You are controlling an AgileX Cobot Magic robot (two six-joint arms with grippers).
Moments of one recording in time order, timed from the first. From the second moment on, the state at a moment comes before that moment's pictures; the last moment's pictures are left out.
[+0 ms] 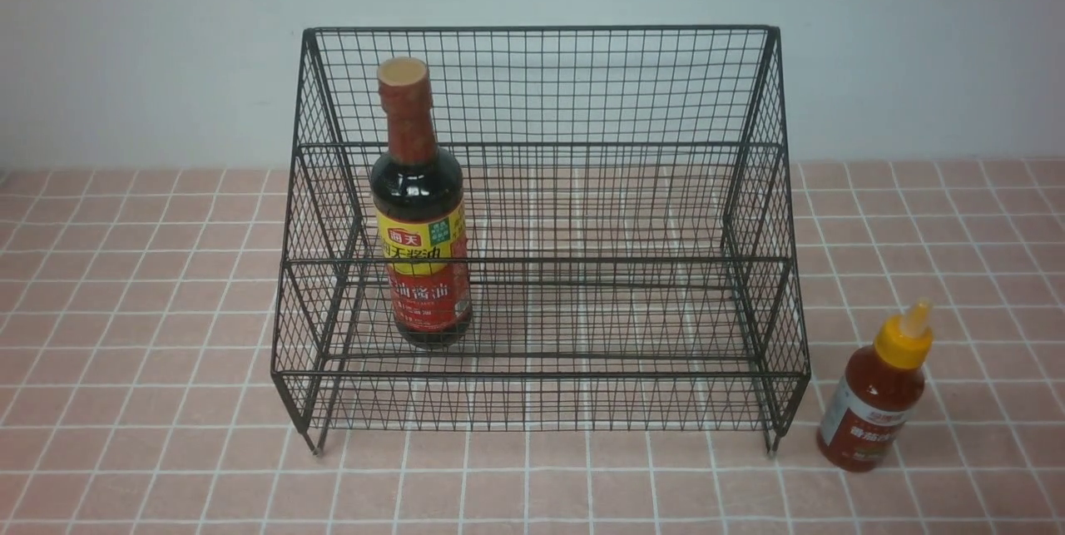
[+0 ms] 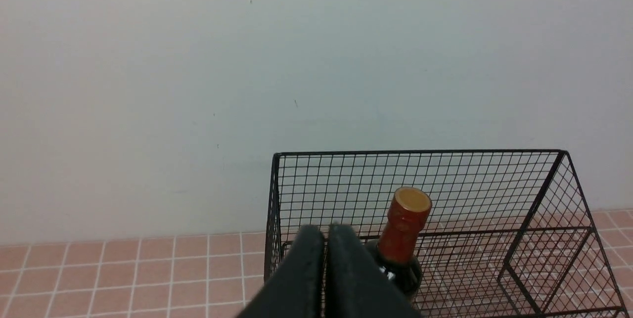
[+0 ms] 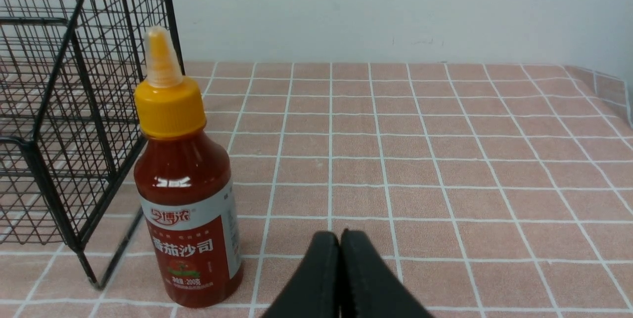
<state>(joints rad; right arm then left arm) -0.01 -0.01 0.02 -0.01 0.38 0.04 -0.39 0.64 -1.05 0.27 0.68 -0.37</state>
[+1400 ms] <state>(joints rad) -0.01 -0.01 0.02 -0.01 0.38 0.04 -0.10 -0.01 0.03 -0.09 0.37 0.15</state>
